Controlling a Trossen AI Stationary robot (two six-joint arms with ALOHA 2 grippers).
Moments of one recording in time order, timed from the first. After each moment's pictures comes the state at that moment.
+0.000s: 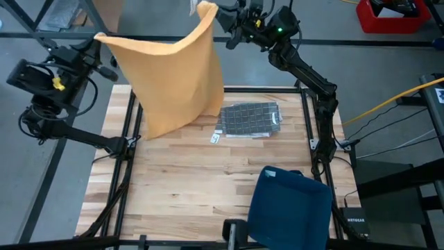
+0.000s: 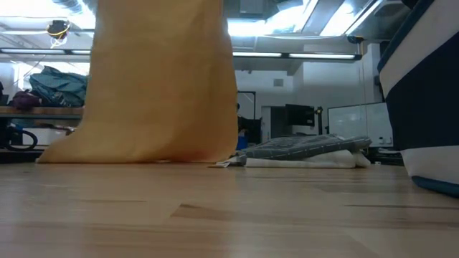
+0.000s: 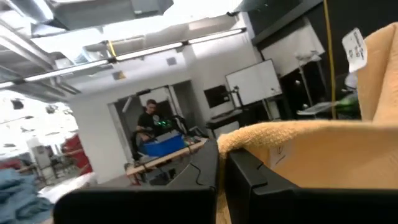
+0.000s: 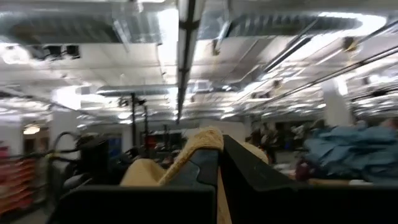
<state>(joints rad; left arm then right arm) -0.04 0.79 1.45 0.01 -1.14 0.94 -0.54 1.97 2.36 0.20 -0.35 0.28</state>
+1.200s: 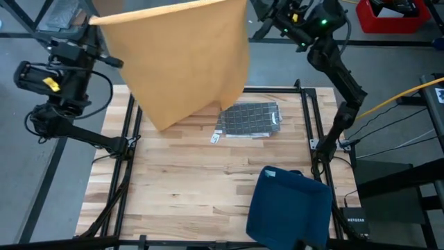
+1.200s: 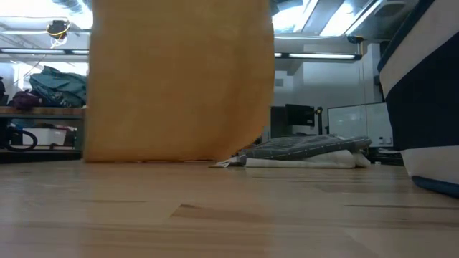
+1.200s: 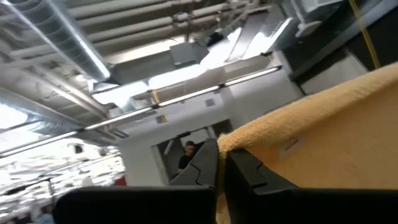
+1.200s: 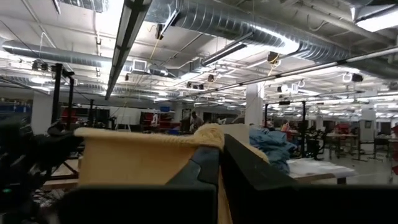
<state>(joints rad) -0.02 0.90 1.45 0.60 -1.02 1.44 -0.56 1.72 2.36 -0.16 -0.12 0.00</state>
